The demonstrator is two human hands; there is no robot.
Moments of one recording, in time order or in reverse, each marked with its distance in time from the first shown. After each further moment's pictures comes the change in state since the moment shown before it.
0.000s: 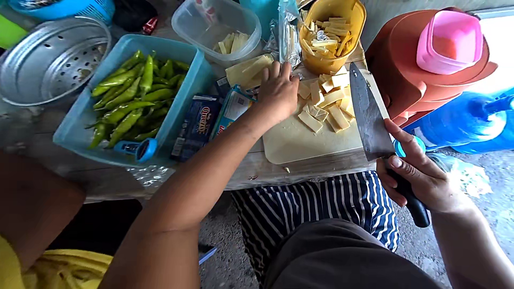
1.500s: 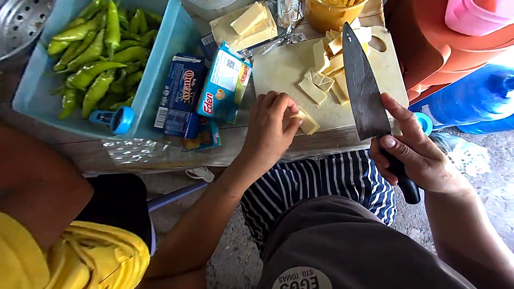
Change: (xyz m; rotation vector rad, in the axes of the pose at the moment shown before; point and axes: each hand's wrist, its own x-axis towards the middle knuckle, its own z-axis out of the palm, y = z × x) left_hand -0.119 0.021 0.057 -0.588 0.378 0.007; right_hand 0.008 0.011 0.011 -0.113 -0.031 0.002
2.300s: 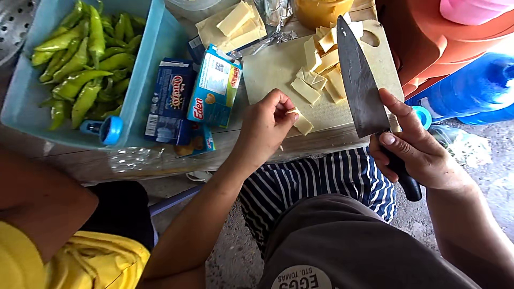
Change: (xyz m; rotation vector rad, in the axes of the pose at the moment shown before) left_hand 0.013 0.003 -0.004 -0.227 -0.099 -0.119; right_hand -0.001 -0.001 -0.006 -0.002 0.005 -0.008
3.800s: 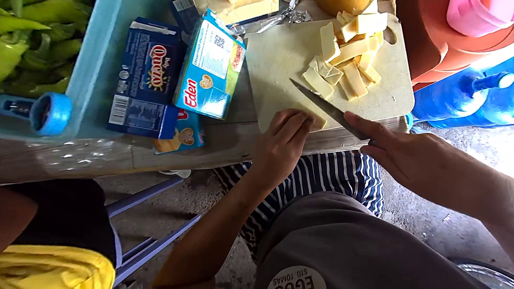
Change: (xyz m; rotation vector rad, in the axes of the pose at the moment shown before) left_hand -0.032 -0.037 0.047 0.268 0.396 0.553; right_hand 0.028 -0.054 0.036 -1.351 -0.201 0.082
